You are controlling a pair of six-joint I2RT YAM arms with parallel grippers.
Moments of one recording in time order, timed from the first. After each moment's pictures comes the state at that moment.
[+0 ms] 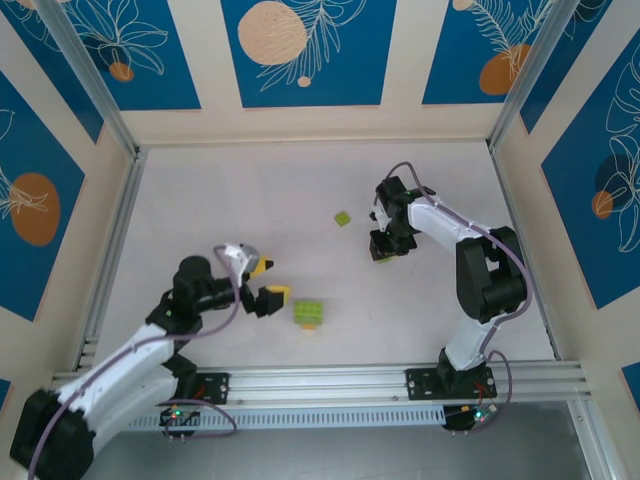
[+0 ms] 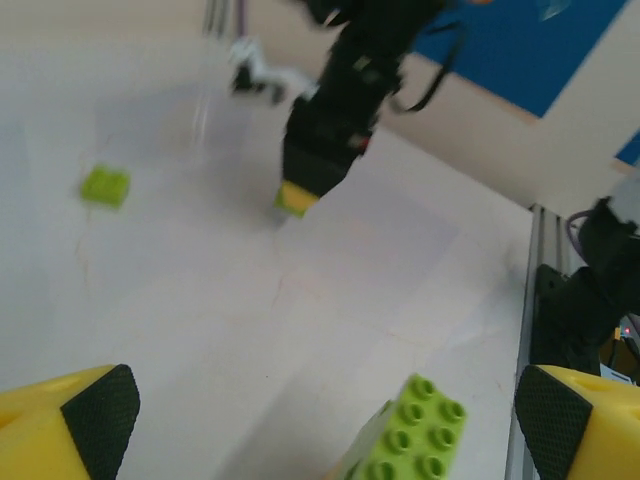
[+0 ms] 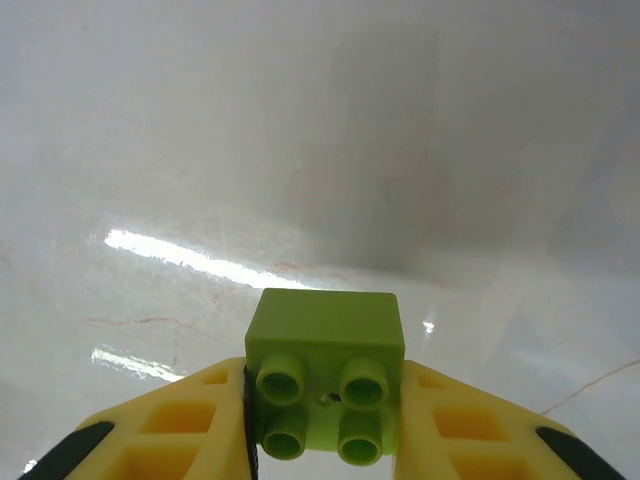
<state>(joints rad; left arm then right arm) -0.51 0.74 0.29 0.23 0.62 -0.17 0.34 1.76 1.24 -0.95 -0.11 0.10</state>
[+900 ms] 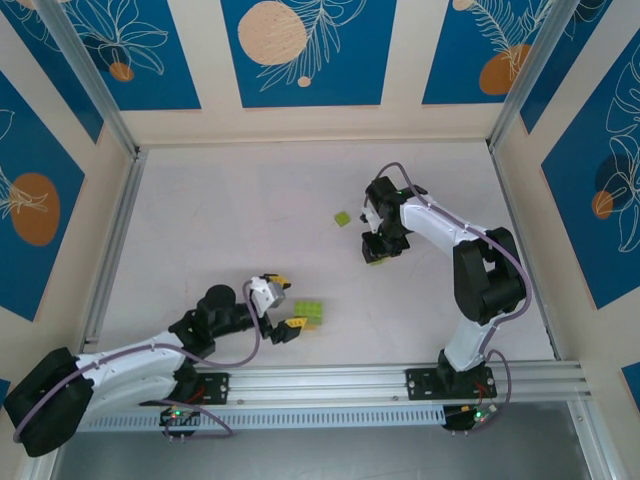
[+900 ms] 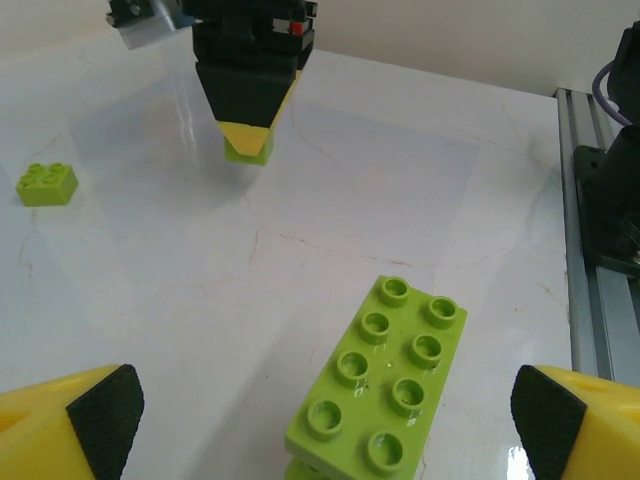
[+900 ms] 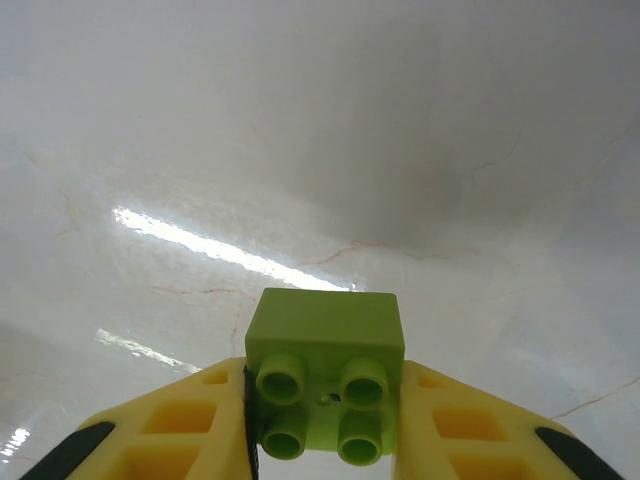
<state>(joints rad) -0.83 0.92 0.13 0.52 0.34 0.03 0.41 1.76 1.28 -1.00 -0.12 0.10</state>
